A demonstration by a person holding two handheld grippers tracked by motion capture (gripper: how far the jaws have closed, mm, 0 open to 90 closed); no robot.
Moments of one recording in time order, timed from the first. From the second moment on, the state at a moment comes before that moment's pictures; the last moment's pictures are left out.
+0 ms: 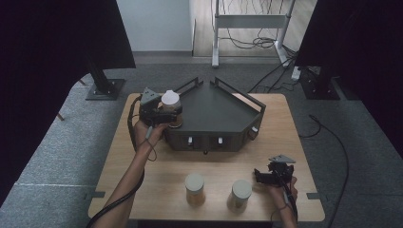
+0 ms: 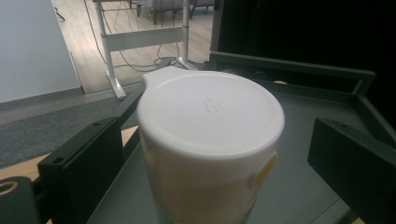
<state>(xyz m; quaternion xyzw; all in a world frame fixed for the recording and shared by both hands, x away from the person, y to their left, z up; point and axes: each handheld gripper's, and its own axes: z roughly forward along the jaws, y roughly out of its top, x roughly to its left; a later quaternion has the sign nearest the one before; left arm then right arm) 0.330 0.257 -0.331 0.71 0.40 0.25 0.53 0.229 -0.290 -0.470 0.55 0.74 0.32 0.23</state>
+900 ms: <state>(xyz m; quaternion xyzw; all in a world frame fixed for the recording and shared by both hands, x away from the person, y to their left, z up) 0.307 0.277 -0.333 0.69 0.39 0.25 0.56 0.228 -0.289 -0.470 0.55 0.74 0.32 0.23</state>
